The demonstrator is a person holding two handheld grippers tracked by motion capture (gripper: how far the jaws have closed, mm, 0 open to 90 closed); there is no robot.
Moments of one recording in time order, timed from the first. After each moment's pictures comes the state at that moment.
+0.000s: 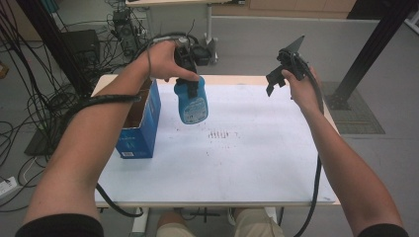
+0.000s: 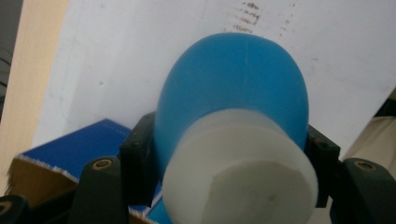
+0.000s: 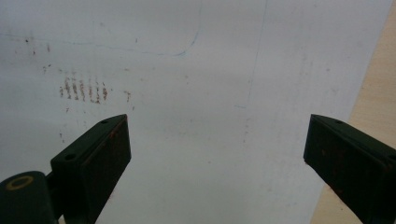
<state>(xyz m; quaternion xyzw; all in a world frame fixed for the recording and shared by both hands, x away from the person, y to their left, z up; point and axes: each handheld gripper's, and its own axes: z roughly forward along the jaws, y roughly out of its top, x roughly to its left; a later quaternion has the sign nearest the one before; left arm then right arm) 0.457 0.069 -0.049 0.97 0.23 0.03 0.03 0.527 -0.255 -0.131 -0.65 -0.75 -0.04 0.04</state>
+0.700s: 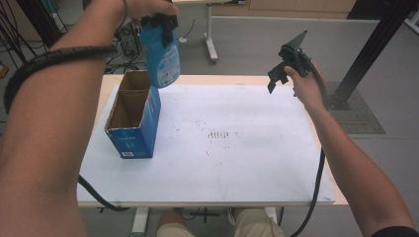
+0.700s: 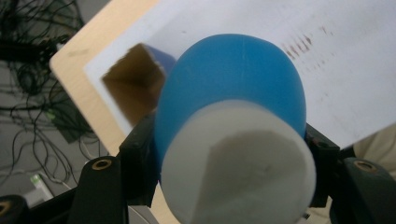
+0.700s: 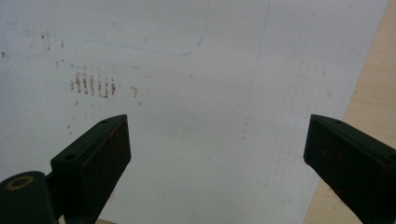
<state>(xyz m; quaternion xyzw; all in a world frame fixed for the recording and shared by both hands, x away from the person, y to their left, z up) 0.442 0.114 0.092 0.87 0.48 0.09 0.01 0.520 -0.259 -0.114 -0.64 -0.76 -0.05 0.04</state>
